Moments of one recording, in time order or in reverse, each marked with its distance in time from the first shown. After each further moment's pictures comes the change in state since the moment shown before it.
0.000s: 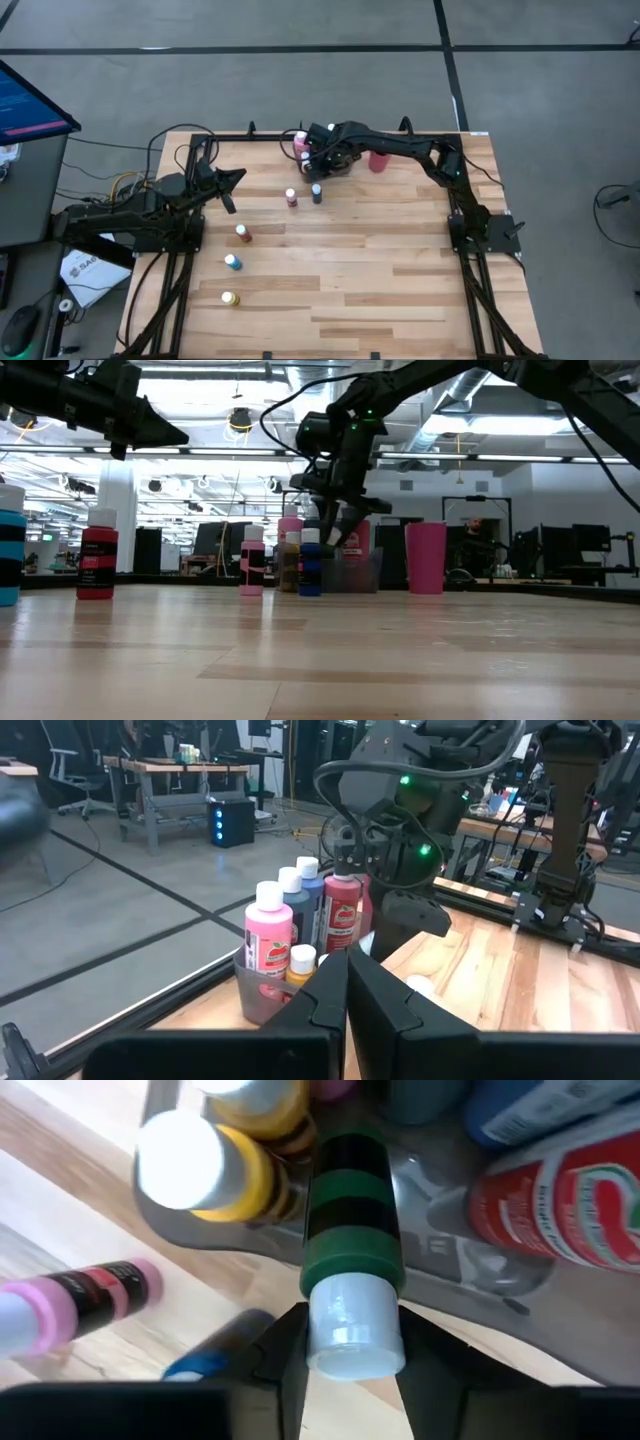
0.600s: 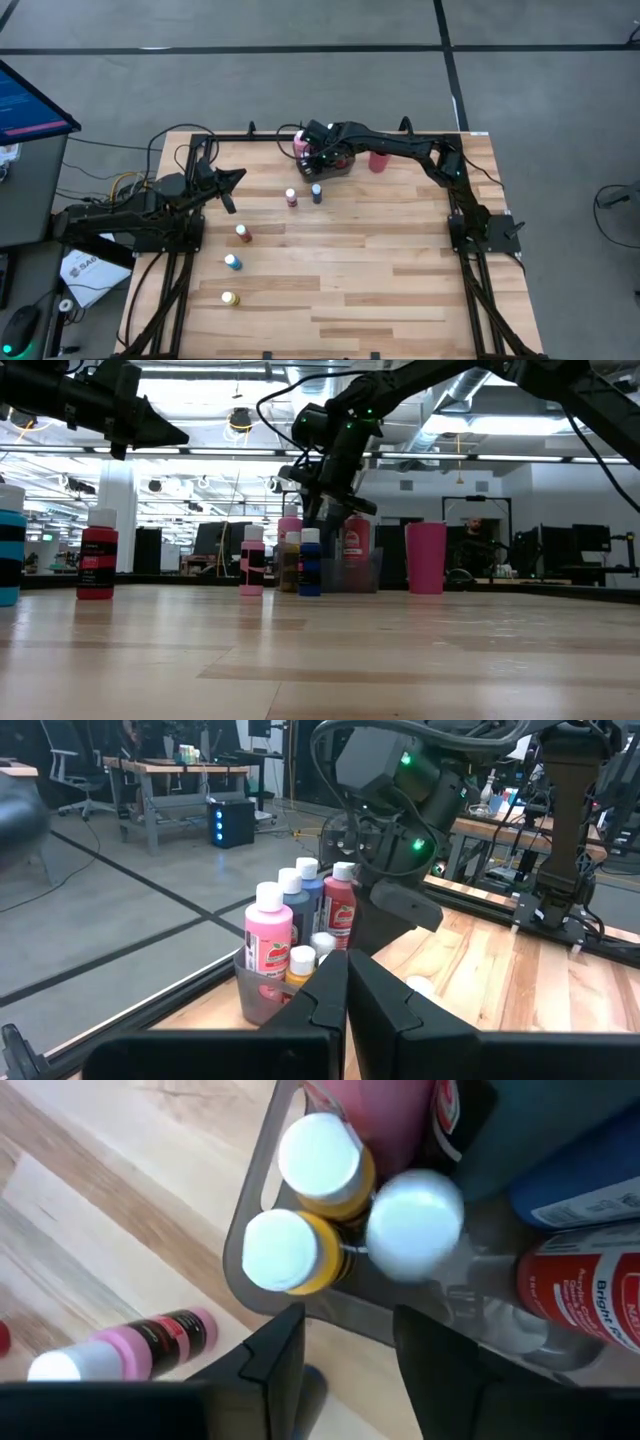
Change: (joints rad) left arm 0.000 0.000 0.000 0.002 0.000 0.001; right arm 0.000 -0.001 0.000 0.148 0.003 -0.022
